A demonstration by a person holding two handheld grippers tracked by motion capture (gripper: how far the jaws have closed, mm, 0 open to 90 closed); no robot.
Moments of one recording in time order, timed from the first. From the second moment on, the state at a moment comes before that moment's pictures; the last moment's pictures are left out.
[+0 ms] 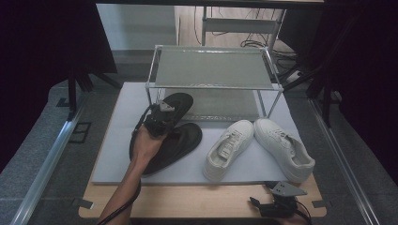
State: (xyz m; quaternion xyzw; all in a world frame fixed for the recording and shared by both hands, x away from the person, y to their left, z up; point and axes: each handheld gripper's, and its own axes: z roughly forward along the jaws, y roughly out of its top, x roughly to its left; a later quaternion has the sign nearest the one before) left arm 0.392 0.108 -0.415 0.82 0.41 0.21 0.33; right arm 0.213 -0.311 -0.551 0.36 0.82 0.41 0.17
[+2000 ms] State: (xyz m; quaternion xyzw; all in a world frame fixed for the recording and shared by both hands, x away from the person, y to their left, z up) left arm 0.486 0.062 -0.462 0.81 0.43 0.27 0.30; right arm 0.213 -0.312 -0.551 0.36 0.82 0.41 0.17
